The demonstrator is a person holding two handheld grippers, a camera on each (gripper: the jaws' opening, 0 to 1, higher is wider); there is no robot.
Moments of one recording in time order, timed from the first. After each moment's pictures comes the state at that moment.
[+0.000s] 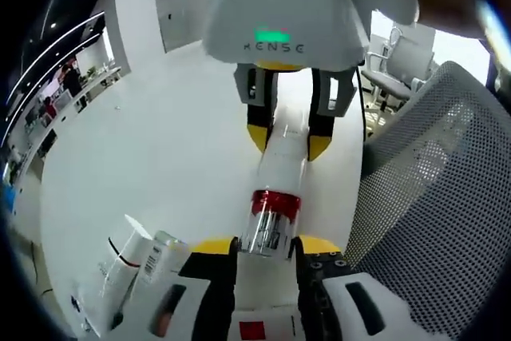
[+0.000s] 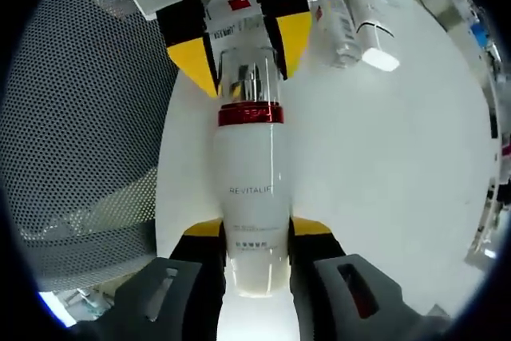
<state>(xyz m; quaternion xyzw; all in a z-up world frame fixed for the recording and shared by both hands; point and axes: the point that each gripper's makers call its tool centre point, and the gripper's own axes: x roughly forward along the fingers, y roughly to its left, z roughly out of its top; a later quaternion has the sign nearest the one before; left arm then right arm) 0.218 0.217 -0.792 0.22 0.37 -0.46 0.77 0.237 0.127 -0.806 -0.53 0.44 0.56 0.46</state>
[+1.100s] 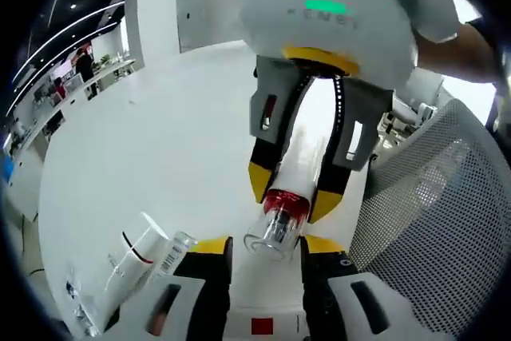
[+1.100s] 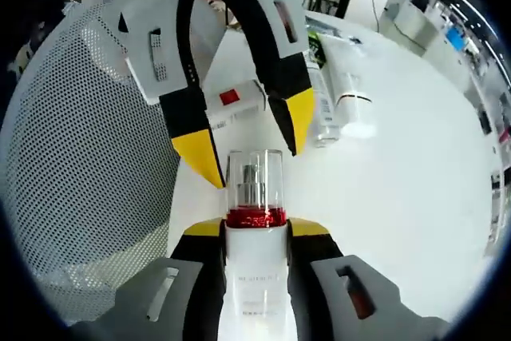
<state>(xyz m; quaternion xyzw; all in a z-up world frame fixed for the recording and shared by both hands) 0.235 0.227 -0.764 0.14 0.37 -0.44 0.80 0.237 0.196 -0.777 -0.39 0.37 0.62 0.58</state>
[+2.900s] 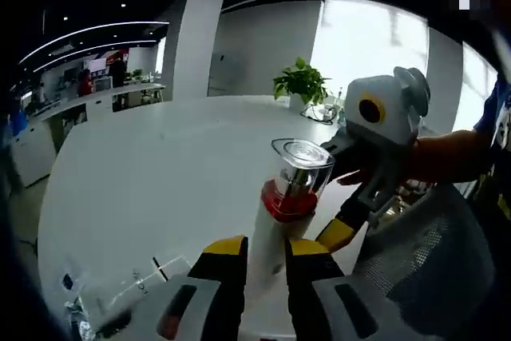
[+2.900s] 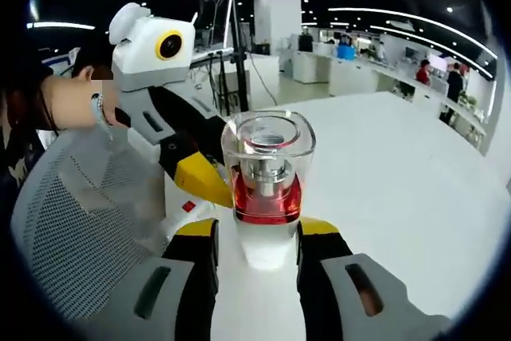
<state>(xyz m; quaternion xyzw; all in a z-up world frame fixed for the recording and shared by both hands) 0.258 0.224 -0.711 0.03 0.28 -0.42 0.86 0.257 0.212 -0.716 -0.16 0.25 0.52 0.80</state>
